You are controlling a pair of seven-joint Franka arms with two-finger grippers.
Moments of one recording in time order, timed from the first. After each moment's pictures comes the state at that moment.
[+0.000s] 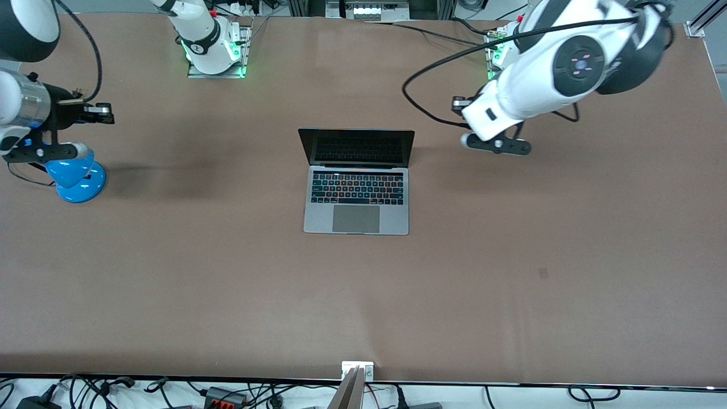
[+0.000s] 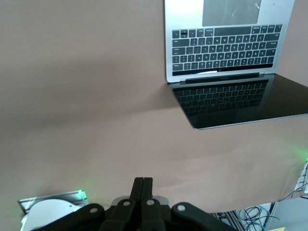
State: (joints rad) left arm -0.07 0.12 -0.42 -1.73 -0.26 1.56 -0.37; right arm 0.00 0.08 0.02 -1.63 0.00 1.30 -0.07
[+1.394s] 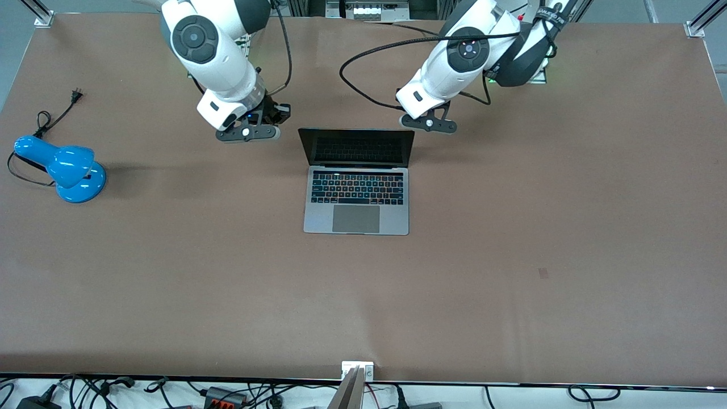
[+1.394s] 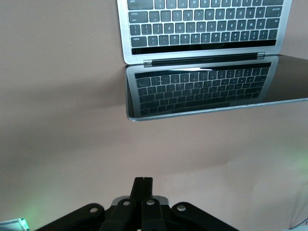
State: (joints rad) left arm -0.07 0.08 -0.66 -2.08 -0.30 1.98 -0.52; right arm 0.55 -0.01 0.04 -2.07 0.15 1.96 0.47
